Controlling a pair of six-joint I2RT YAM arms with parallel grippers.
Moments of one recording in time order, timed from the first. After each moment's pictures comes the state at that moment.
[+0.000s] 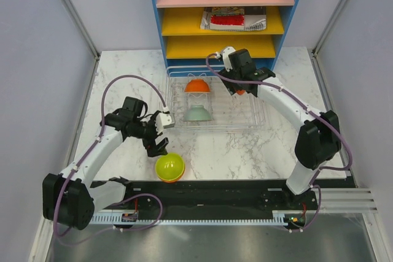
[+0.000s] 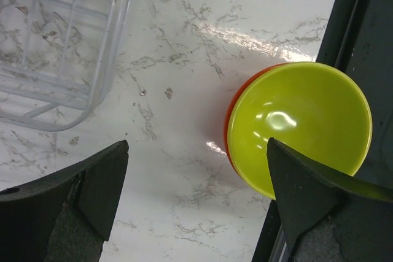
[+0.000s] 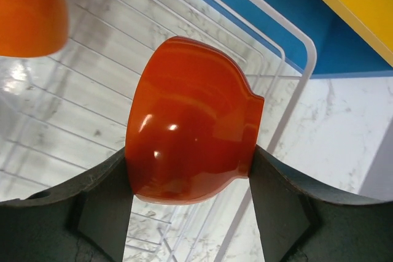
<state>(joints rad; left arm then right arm) -0.27 1.13 0.81 -0.83 0.66 0.84 0.49 1.72 1.52 -0.55 0.24 -0.22</state>
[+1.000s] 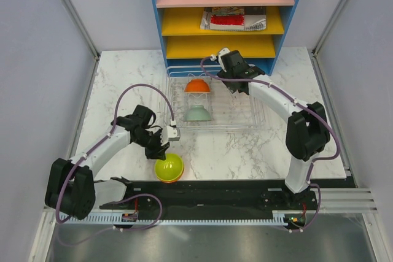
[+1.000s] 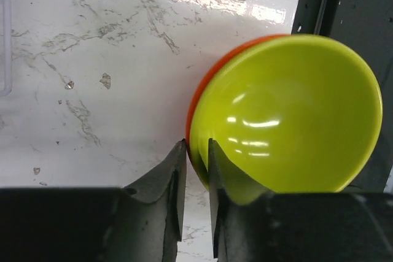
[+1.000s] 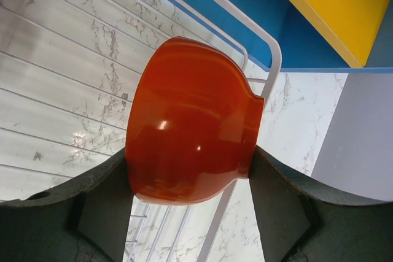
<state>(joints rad) -0.34 1.22 0.71 -0.85 0.63 0.93 0.51 1.85 1.57 -0.53 0.46 -0.30</state>
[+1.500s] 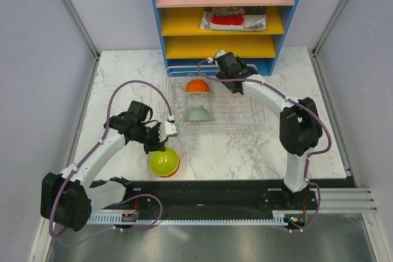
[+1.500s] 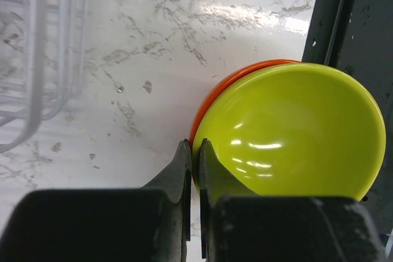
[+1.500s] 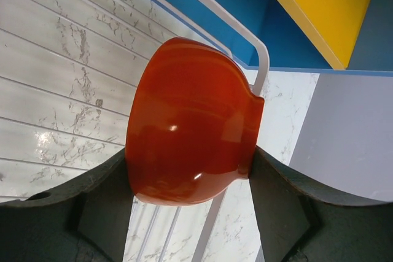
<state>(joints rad) -0.35 1.13 0.76 -0.87 0.60 0.92 0.52 1.93 1.60 -0.51 0.58 -0.35</state>
